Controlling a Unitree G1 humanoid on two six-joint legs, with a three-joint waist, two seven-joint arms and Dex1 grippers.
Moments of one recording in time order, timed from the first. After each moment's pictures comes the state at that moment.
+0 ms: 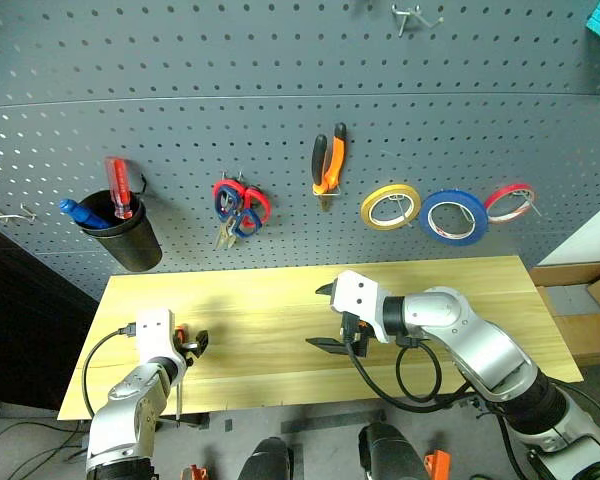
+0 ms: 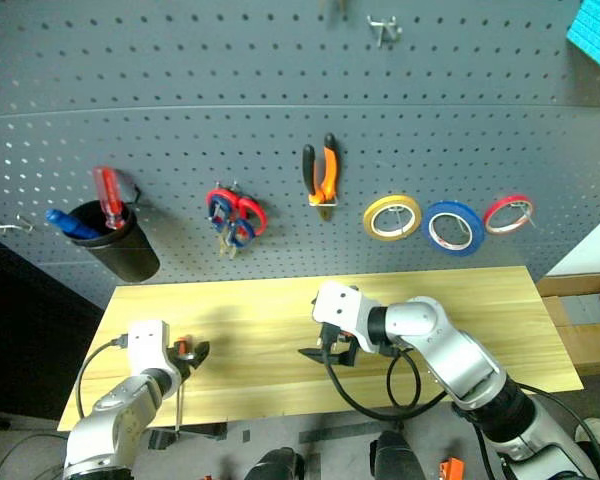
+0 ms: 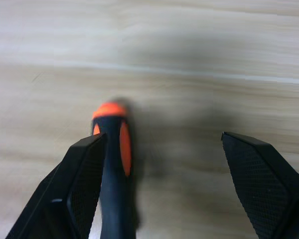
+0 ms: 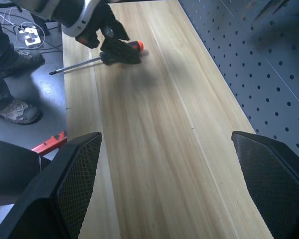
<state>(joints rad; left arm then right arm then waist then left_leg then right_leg) 0.01 0.28 0.34 -0.04 -0.27 0.67 -0.13 -0.47 -0.50 0.49 -0.42 0.13 0.67 0.80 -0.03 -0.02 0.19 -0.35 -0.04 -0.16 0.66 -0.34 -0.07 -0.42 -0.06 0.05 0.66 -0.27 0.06</state>
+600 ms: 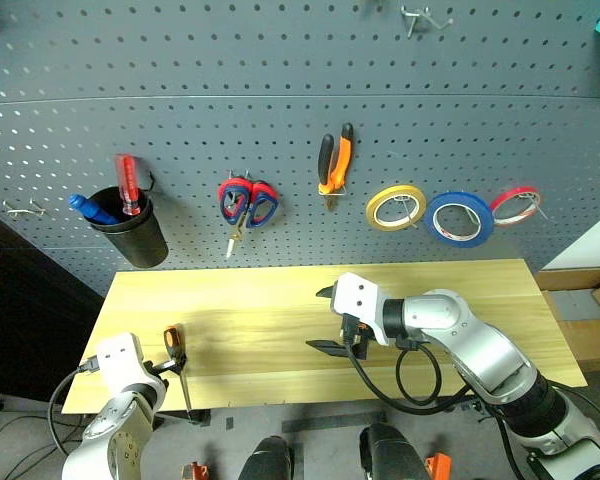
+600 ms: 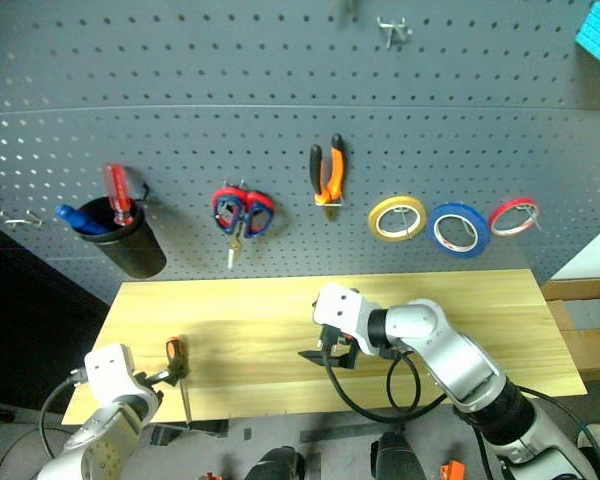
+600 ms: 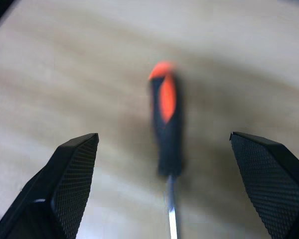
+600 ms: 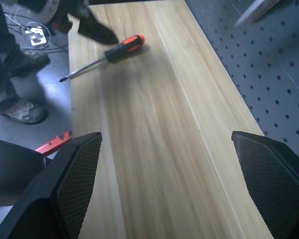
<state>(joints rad) 0.12 0.18 0.48 -0.20 -0.35 0.79 -0.01 -0.46 -0.49 0.49 -0.42 0.13 0.67 0.80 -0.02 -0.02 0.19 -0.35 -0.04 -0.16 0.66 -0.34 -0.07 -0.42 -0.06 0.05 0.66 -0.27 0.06</state>
